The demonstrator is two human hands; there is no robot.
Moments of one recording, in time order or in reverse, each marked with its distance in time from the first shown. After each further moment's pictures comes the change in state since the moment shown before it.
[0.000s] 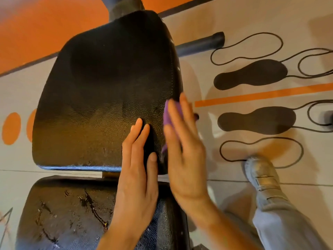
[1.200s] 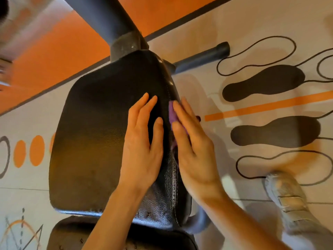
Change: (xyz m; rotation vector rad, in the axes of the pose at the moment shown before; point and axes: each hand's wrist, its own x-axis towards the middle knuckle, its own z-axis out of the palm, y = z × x) left_hand 0.148 0.021 -0.001 0.110 0.009 0.060; right_hand 0.089 -0.001 -0.006 0.210 -0.029 0.153
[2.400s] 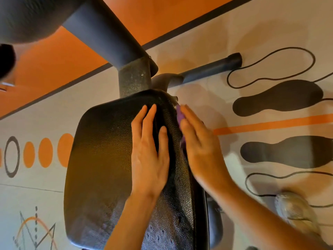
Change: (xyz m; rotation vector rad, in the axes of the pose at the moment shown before) left_hand 0.087 -0.007 -0.002 0.050 0.040 -0.112; right_hand 0.118 -0.011 0.009 -0.094 -0.080 0.168
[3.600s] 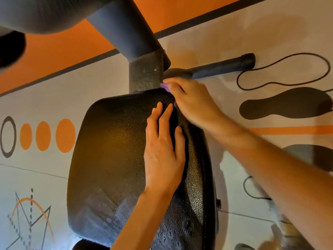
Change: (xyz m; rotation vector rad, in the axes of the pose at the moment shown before) left_hand 0.009 -0.006 0.009 0.030 0.006 -0.029; right_hand 0.104 -0.022 0.021 -0.525 -0.267 -0.073
